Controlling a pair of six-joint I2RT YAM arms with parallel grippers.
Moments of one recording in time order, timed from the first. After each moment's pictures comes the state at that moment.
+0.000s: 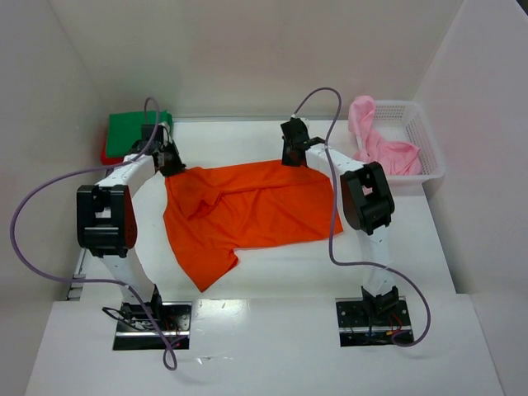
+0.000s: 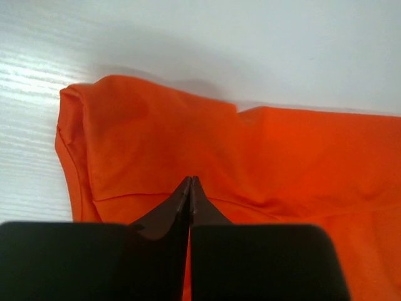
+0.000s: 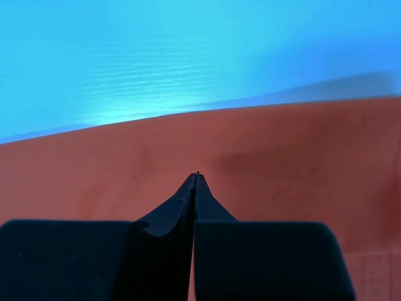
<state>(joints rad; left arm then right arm) 0.04 1.82 1.31 -0.34 0.14 -0.40 0.43 2.17 1.69 -0.35 0.23 0.44</state>
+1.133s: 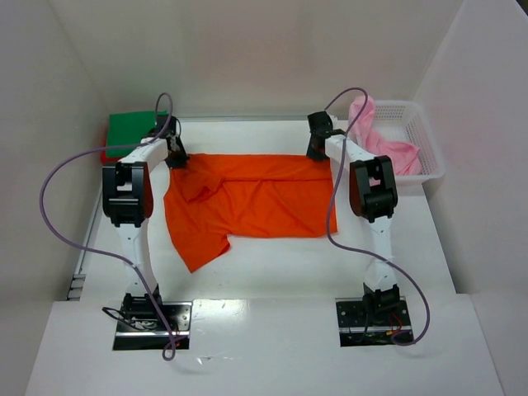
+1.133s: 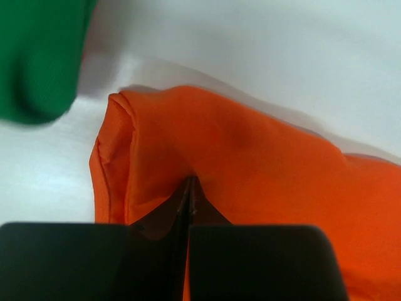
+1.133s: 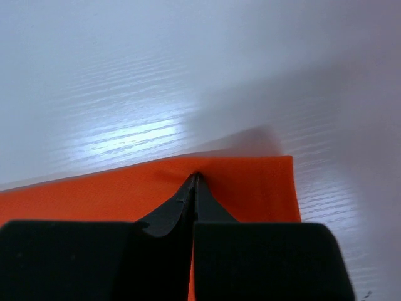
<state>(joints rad) 0.02 2.22 1.69 -0.47 -0.04 -0.41 0.24 2.33 1.84 -0.44 0.25 0.44</state>
